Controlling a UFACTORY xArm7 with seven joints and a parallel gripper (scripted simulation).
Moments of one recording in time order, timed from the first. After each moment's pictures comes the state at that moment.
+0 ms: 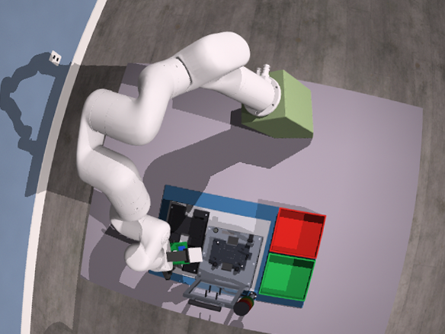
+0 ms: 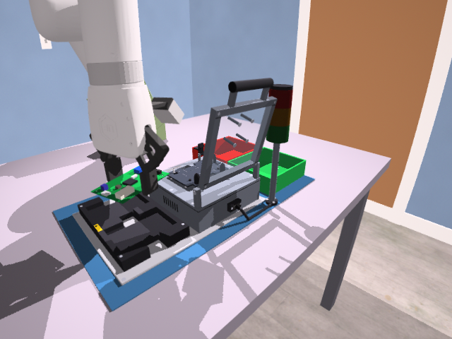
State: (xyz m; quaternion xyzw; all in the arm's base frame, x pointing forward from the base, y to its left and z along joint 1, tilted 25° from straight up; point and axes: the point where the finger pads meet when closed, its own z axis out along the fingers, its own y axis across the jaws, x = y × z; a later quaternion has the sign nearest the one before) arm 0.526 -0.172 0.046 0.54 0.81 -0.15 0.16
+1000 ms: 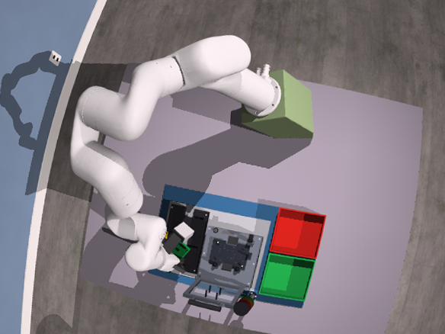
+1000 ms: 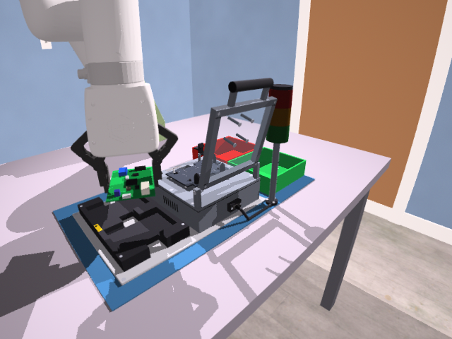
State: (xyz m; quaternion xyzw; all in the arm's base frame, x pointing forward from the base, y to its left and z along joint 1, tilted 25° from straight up) arm 0.526 -0.172 0.046 0.21 0.95 -0.20 0.10
